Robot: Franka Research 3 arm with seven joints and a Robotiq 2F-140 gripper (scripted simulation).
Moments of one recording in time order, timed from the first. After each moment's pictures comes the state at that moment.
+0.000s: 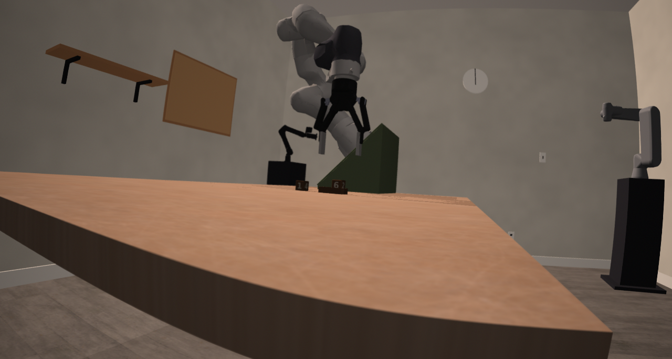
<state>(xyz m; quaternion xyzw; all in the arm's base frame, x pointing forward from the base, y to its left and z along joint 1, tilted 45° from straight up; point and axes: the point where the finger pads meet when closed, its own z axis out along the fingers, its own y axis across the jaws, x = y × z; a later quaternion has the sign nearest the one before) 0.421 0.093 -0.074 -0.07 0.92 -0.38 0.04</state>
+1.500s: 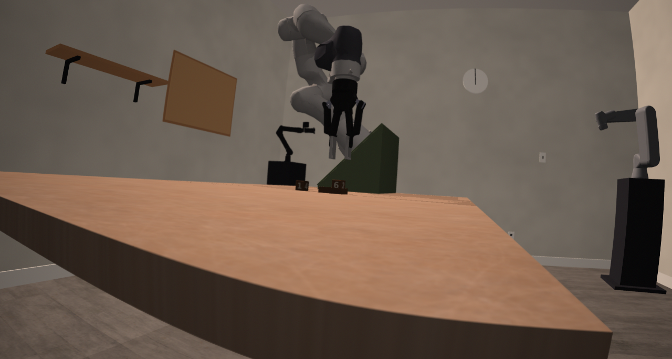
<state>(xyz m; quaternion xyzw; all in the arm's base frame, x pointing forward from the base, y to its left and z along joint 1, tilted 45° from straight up) 0.422 0.094 -0.076 -0.05 0.92 -0.38 0.05</state>
